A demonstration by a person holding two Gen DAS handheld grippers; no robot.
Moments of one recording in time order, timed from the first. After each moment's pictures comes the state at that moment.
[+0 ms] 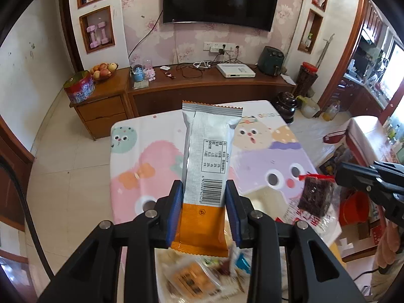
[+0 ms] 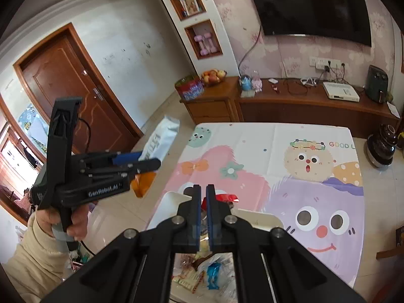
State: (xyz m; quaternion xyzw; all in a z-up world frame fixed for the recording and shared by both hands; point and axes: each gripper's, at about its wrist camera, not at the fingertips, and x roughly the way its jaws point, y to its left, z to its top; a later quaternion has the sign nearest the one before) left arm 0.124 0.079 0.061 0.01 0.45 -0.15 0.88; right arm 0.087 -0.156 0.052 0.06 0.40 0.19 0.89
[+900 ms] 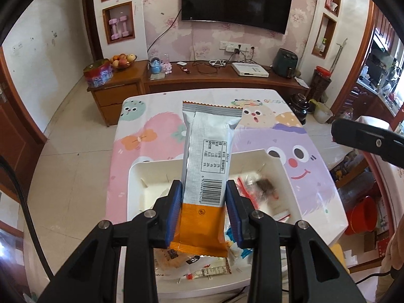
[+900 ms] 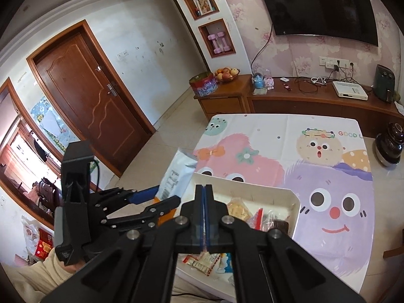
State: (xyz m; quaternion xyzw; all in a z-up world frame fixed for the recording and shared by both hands) left arm 0.034 0.058 0.002 0.00 0.44 -0.09 0.89; right arm 0.042 -0.145 0.031 0.06 0.41 0.21 0.89
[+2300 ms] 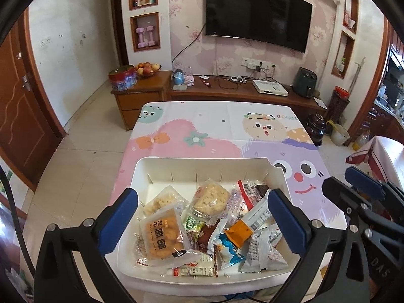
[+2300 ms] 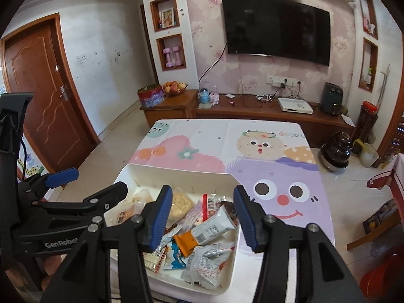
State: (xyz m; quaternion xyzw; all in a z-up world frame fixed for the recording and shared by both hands) left arm 0.000 0.032 -0.002 -0.03 0.40 -0.02 0.92; right arm -0.018 -0.162 -0.009 0.00 0.35 0.05 0.94
